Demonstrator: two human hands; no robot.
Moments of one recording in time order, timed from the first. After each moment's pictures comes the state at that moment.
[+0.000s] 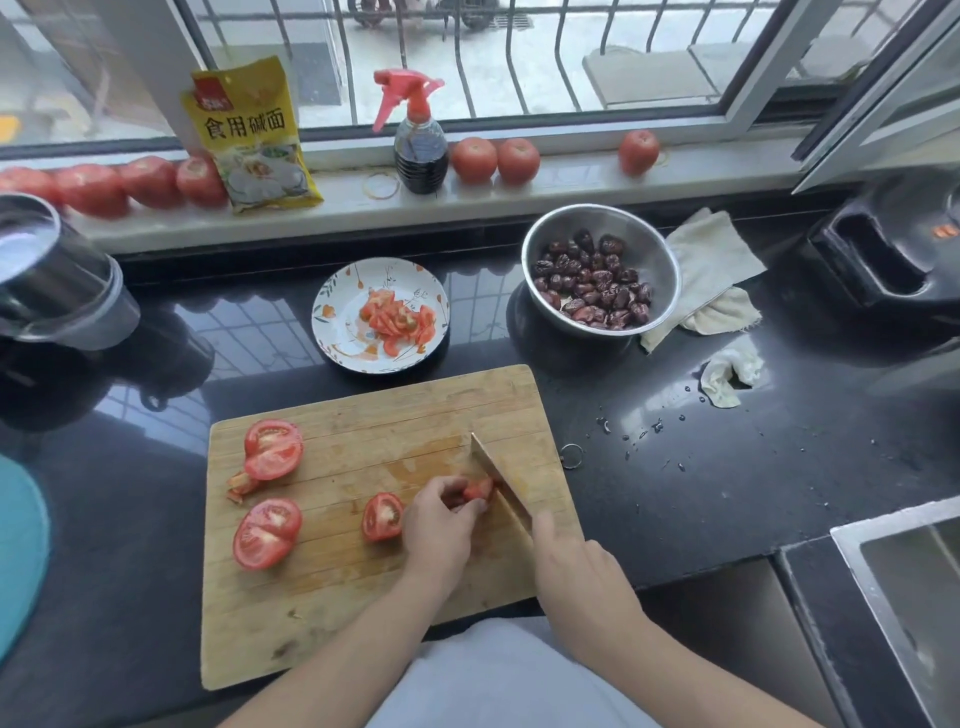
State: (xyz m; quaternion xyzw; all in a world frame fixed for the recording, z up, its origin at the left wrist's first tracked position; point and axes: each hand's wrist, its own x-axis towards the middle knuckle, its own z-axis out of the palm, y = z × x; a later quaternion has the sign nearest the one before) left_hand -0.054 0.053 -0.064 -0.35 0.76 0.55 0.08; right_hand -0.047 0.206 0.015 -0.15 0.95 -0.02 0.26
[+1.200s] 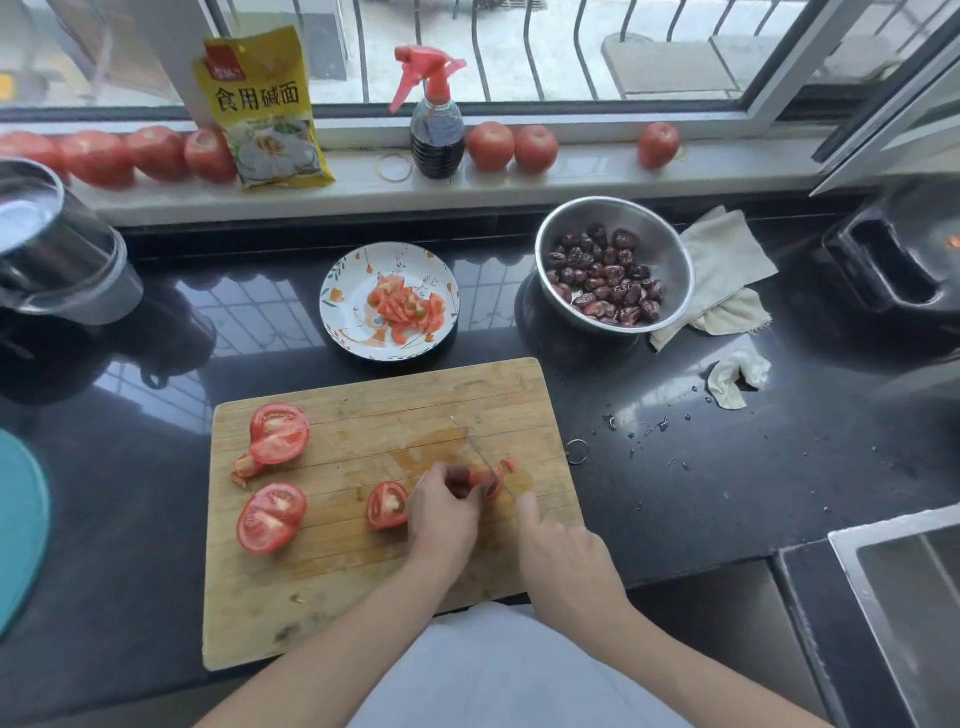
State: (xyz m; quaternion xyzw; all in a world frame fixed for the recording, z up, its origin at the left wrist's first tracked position) left_hand -0.060 0.050 -0.068 -0.37 0.76 0.53 0.09; right_hand -0.049 0.186 0.000 -0.18 0.97 -0.01 0.14
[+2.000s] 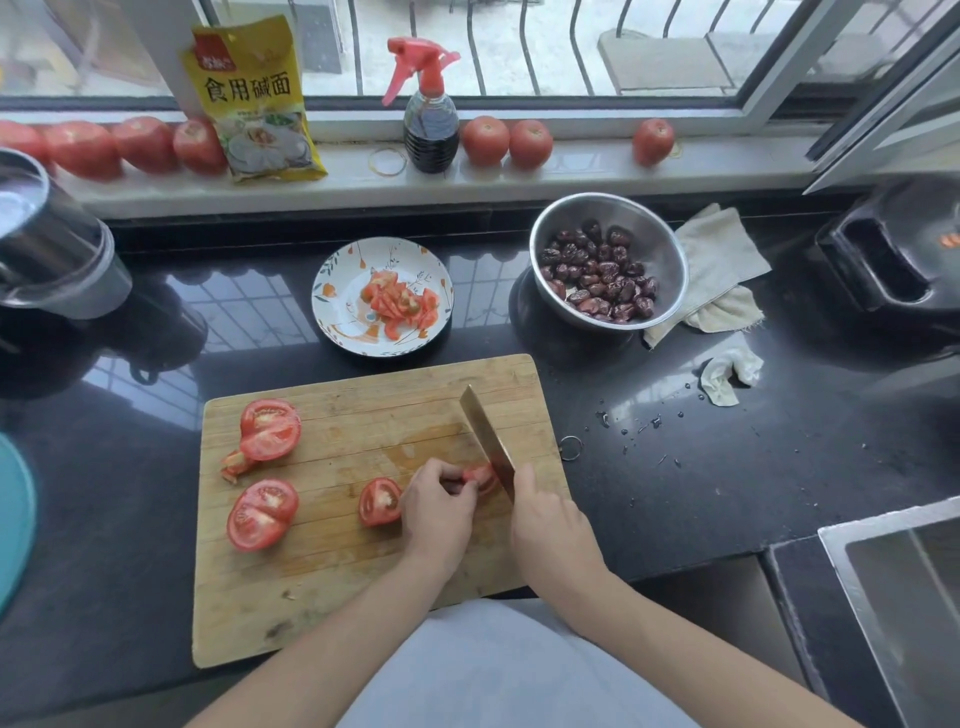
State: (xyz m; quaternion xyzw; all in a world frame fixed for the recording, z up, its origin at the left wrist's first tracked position) left_hand -0.059 0.053 -0.070 -0.35 0.78 0.51 0.07; right_hand -0.073 0.180 -0.014 -0.14 0.97 -0.05 0.21
